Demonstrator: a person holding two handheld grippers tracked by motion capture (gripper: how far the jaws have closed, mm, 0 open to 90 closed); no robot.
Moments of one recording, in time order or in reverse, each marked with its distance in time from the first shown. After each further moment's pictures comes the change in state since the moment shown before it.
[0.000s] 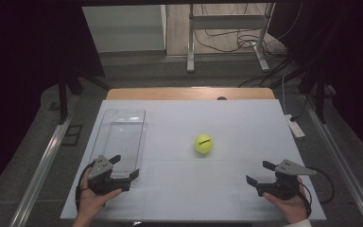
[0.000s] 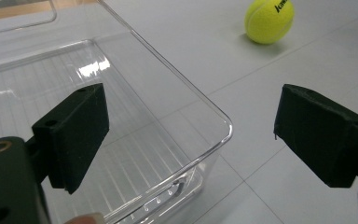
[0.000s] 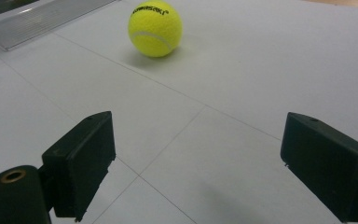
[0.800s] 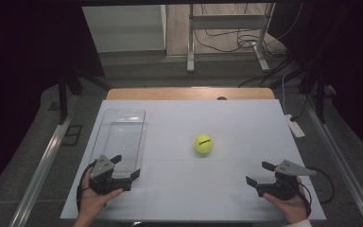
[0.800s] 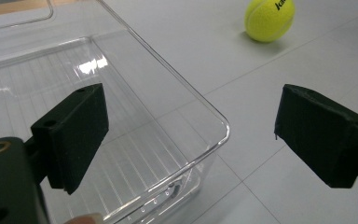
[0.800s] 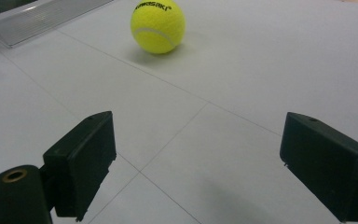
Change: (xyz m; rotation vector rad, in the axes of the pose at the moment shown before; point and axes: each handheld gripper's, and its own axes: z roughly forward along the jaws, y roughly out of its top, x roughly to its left) left arm -0.001 0.001 0.001 0.011 0.005 -0.008; right arm -0.002 -0.003 0.001 0.003 0.017 0.000
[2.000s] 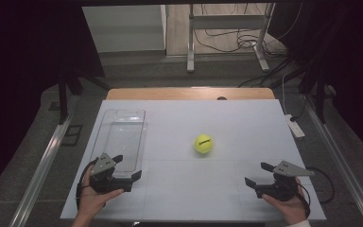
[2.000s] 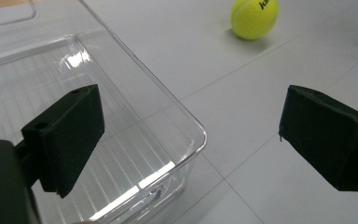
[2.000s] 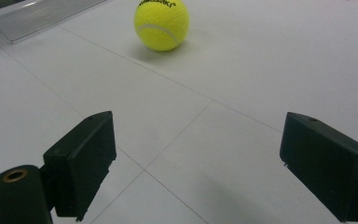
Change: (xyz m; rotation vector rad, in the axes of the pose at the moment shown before) left arm -0.004 0.016 -0.005 0.047 -0.043 -0.001; right arm 0.004 0.000 0.001 0.007 0.002 -0.009
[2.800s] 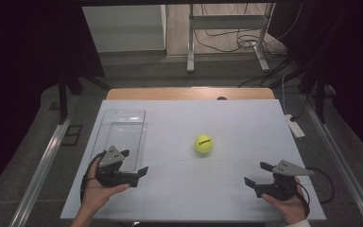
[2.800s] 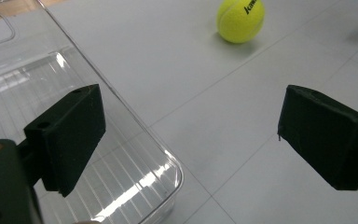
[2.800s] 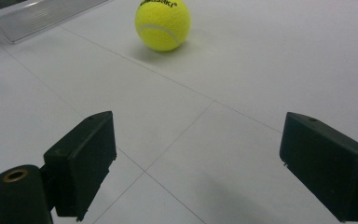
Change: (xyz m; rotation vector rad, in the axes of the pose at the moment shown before) left arm -0.013 0.029 0.010 0.060 -0.010 0.065; right arm -0.001 0.001 0.002 0.002 0.006 -0.001
